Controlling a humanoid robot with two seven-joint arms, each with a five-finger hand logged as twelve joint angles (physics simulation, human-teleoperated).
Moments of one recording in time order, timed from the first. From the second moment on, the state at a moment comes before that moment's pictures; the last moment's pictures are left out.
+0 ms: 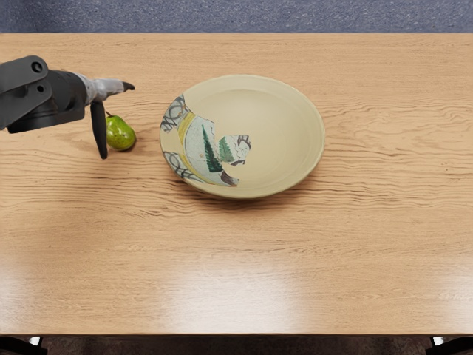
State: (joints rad) left arm -1.36 0.51 -0.04 -1.09 0.98 -0.23 0.56; right arm -0.02 0.00 0.14 0.15 0.11 0.15 -0.26
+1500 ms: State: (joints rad) left arm -1.37 0.16 0.22 -0.58 0.98 -0.21 0.55; right arm -0.02 0.00 0.14 0.15 0.11 0.15 -0.26
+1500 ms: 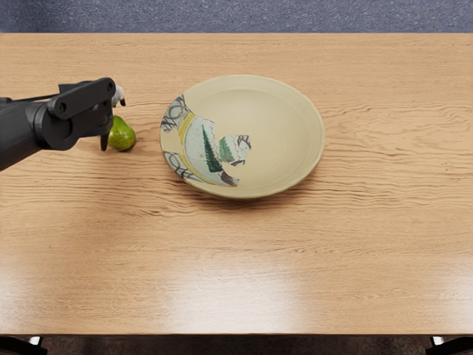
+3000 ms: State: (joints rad) left arm -1.33 0.11 0.30 -0.58 0.97 -0.13 0.55; right arm -0.02 0.00 0.14 0.15 0.11 0.15 -0.26
